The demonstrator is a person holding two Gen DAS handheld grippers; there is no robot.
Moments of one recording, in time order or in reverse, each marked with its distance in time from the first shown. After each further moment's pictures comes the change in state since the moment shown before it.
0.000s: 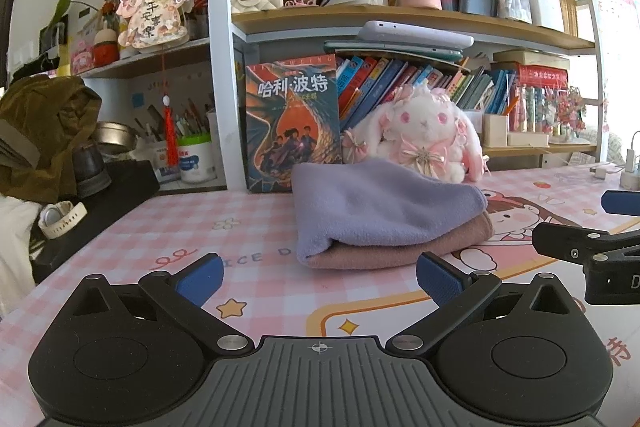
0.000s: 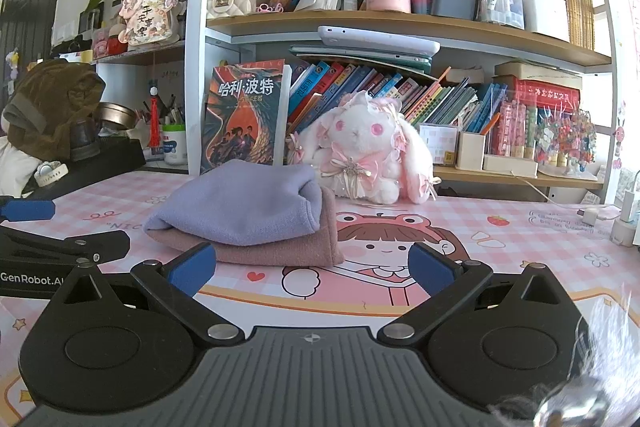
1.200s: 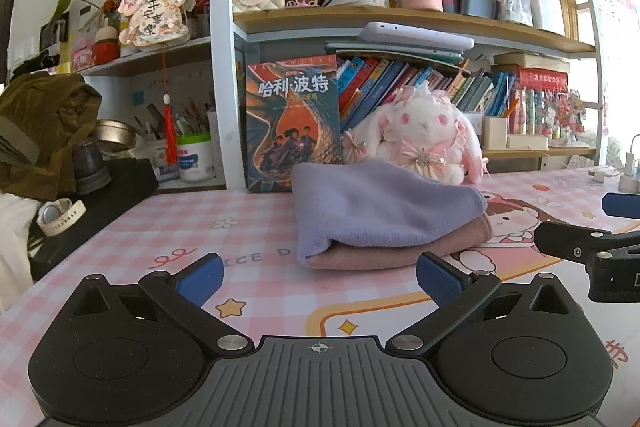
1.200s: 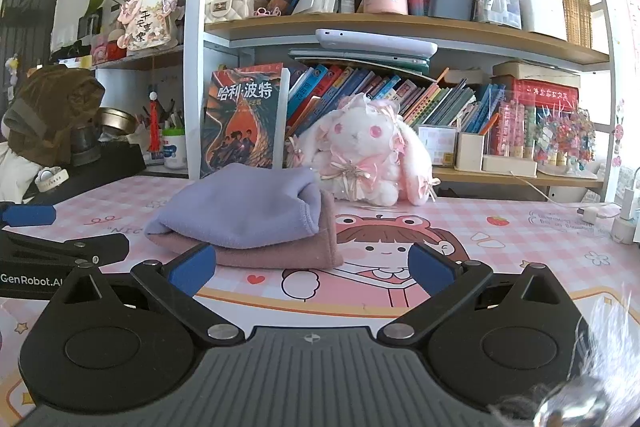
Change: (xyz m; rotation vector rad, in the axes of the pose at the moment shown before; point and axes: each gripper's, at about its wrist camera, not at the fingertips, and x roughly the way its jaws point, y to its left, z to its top) left arm 0.000 0.002 0.000 -0.014 -0.001 -0.005; right arm -0.001 -0.002 0.000 0.012 -0.008 0.003
